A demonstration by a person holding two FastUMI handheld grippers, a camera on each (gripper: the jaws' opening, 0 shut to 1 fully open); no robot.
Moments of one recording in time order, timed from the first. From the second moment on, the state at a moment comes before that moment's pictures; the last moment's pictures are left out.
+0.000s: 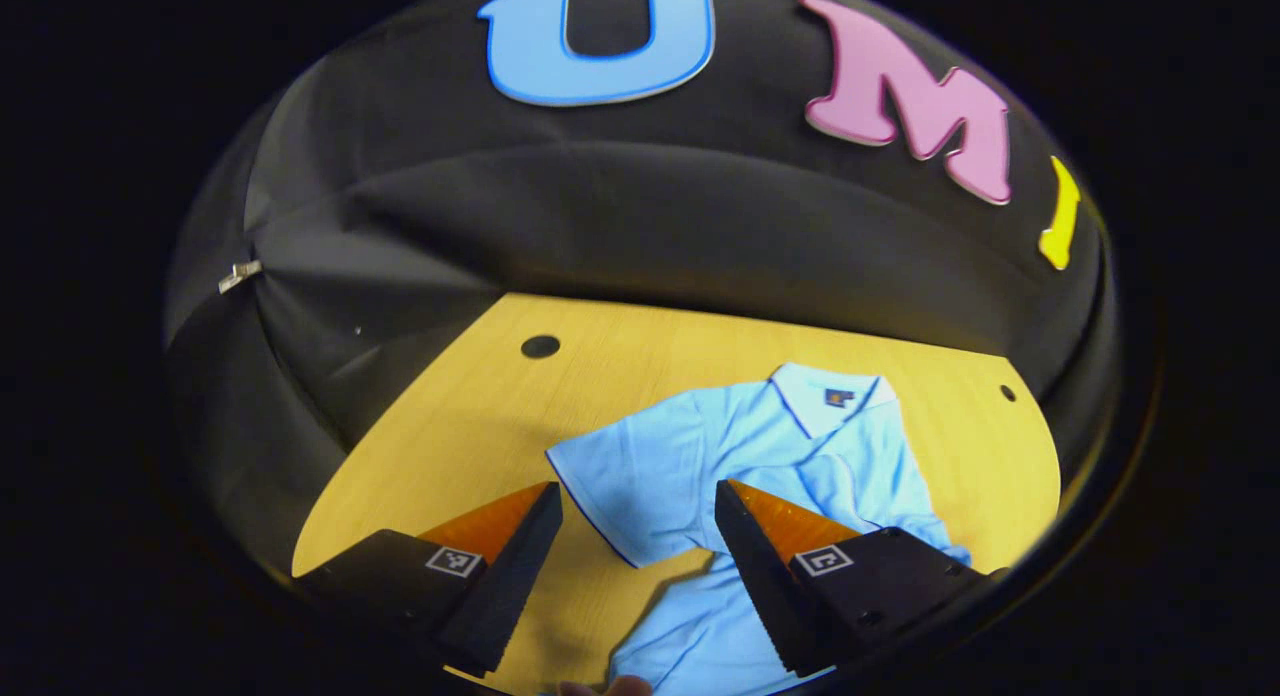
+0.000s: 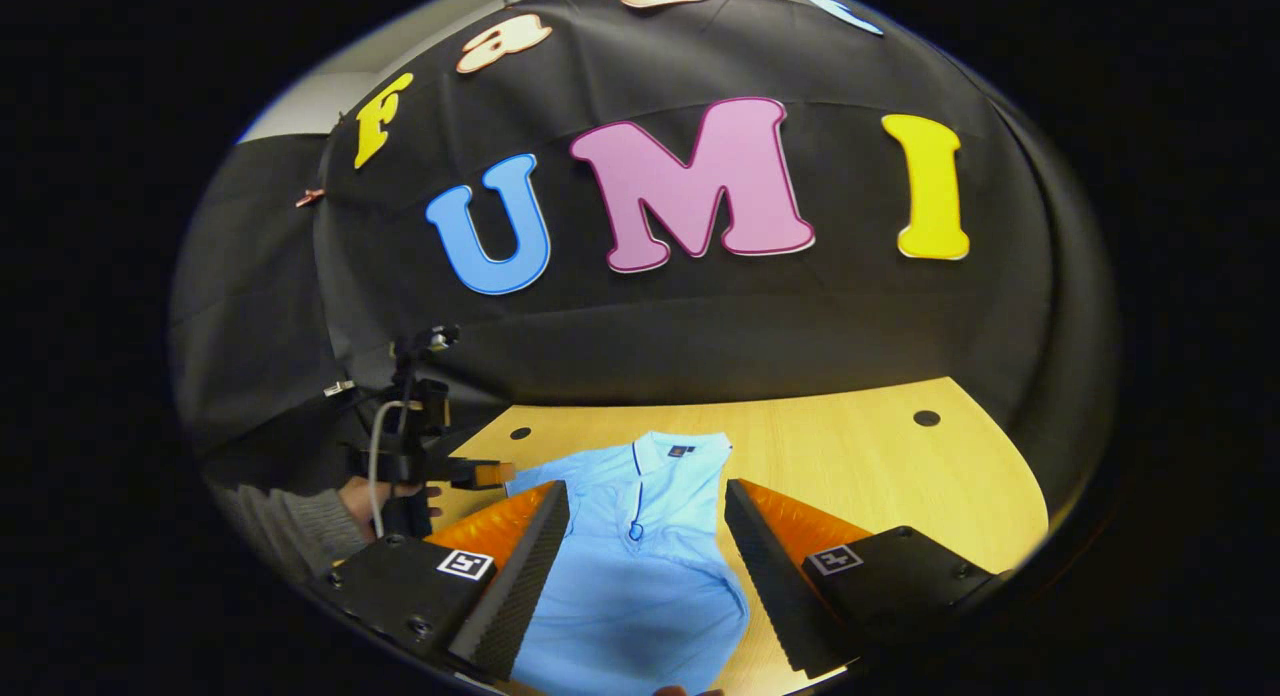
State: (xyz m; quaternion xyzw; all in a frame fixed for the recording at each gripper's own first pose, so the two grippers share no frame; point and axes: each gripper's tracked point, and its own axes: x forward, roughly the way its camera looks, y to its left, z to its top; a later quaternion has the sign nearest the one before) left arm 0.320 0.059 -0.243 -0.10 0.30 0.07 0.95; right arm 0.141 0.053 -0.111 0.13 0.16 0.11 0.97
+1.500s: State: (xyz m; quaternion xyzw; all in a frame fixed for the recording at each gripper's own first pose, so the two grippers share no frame) left arm 0.377 0.059 -0.326 -0.14 0.39 0.10 0.91; right arm 0.105 0.010 -0.133 0.15 0.20 0.11 0.96
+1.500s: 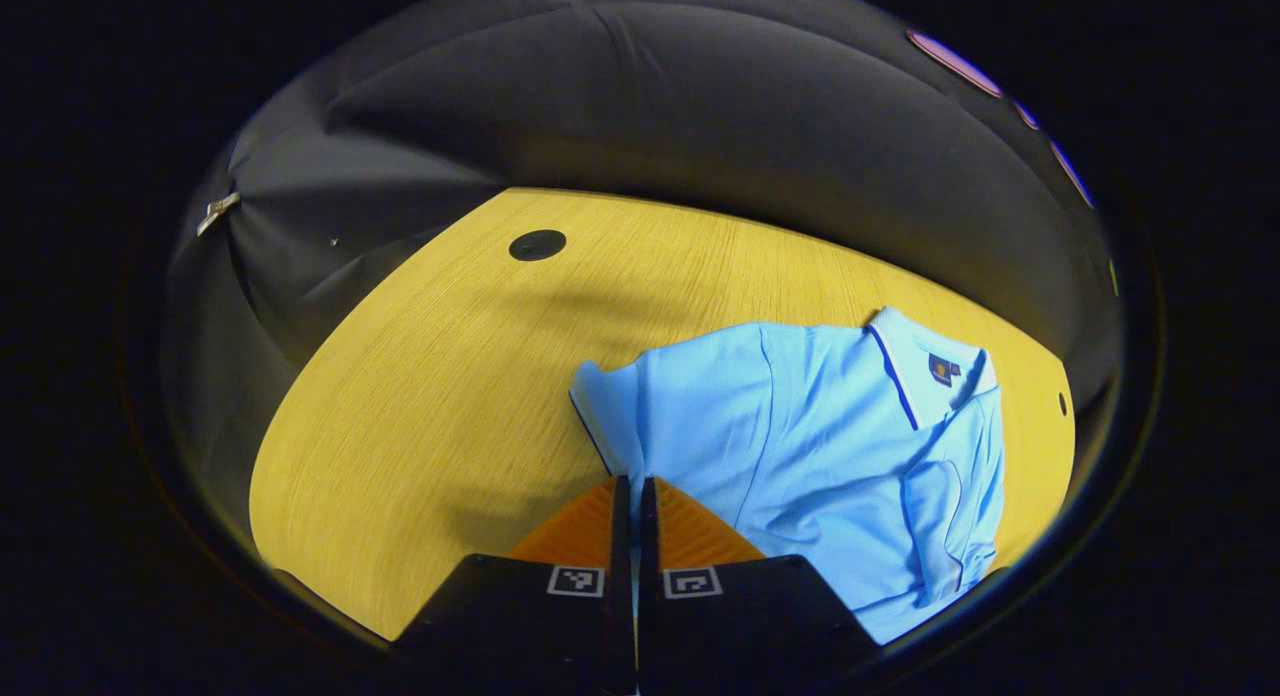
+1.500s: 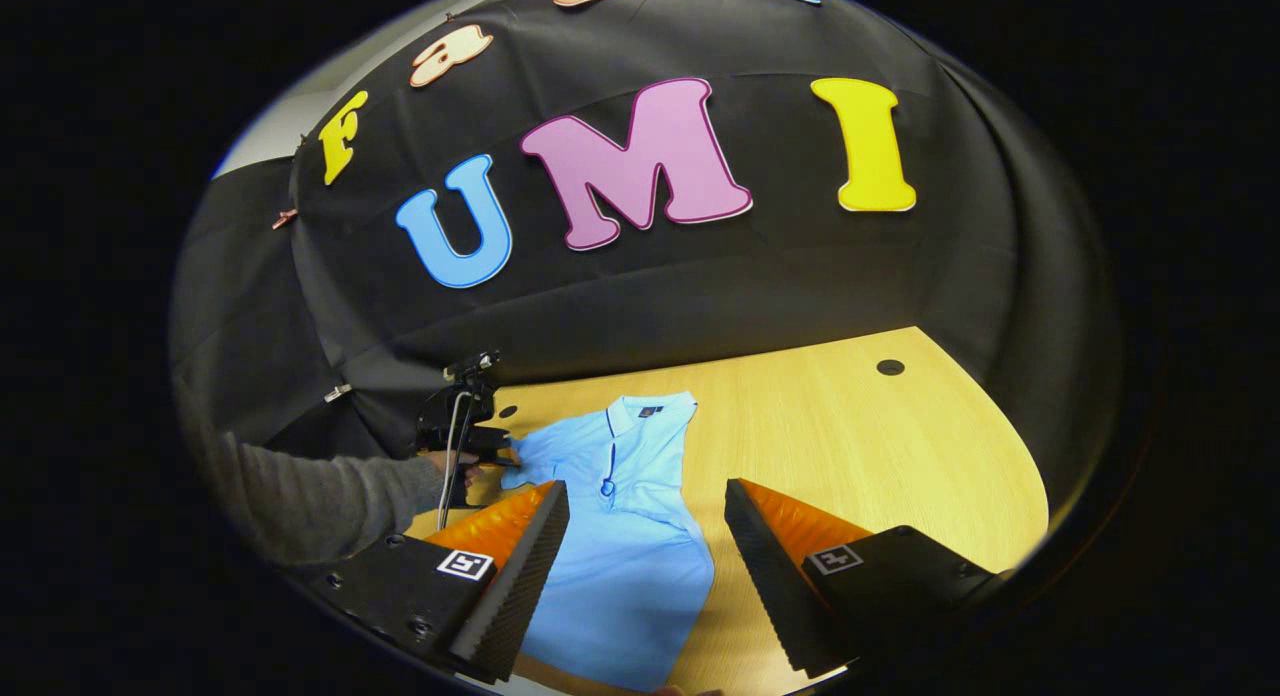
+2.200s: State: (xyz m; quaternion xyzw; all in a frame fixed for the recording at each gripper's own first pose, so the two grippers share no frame) left arm 0.372 -0.008 -0.230 -0.17 0.26 0.00 0.95; right arm 0.104 0.000 -0.138 0.15 0.20 0.13 0.96
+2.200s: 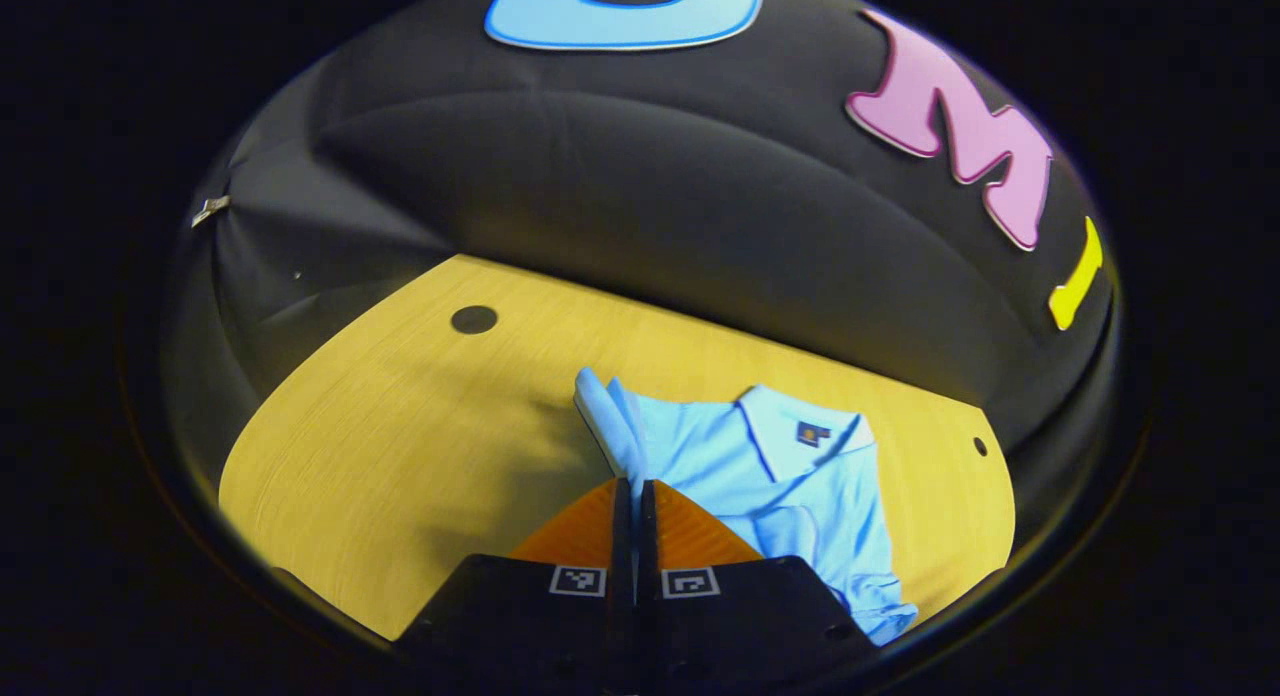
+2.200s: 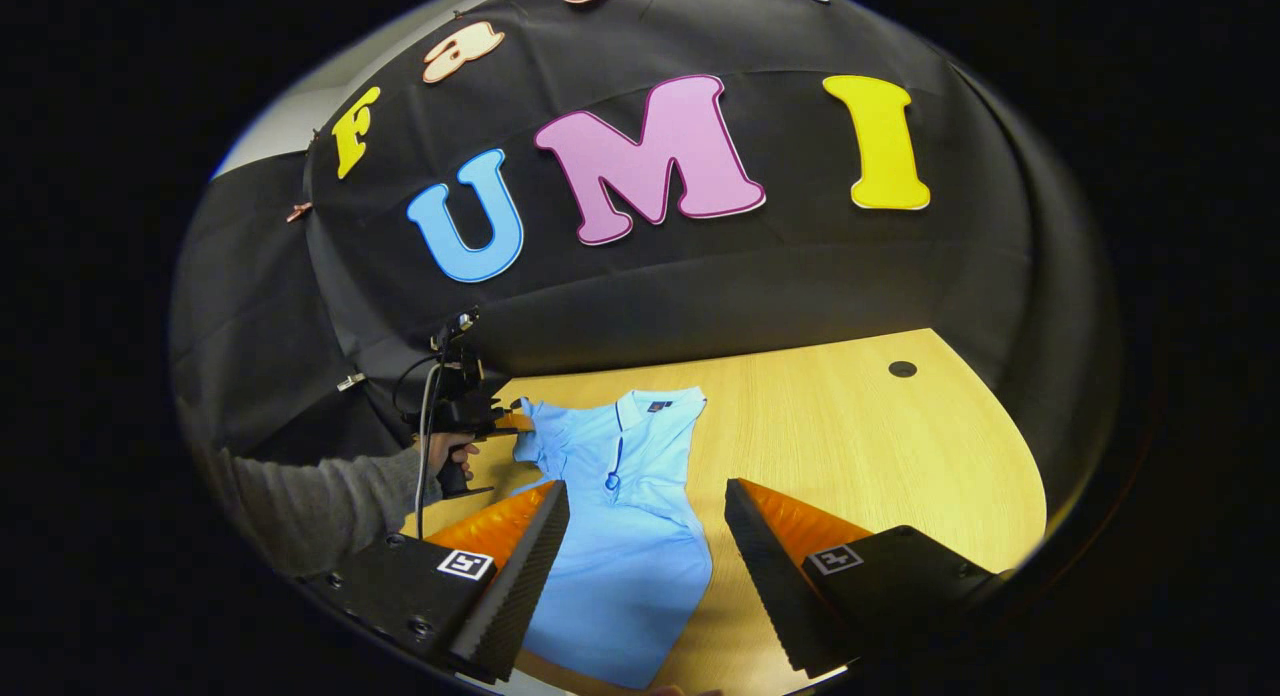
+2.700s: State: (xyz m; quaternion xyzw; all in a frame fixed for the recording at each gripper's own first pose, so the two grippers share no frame) left arm 0.344 -0.159 -0.223 -0.06 0.25 -0.15 0.95; right arm 0.090 -0.021 -0.145 0.16 0.20 0.10 0.96
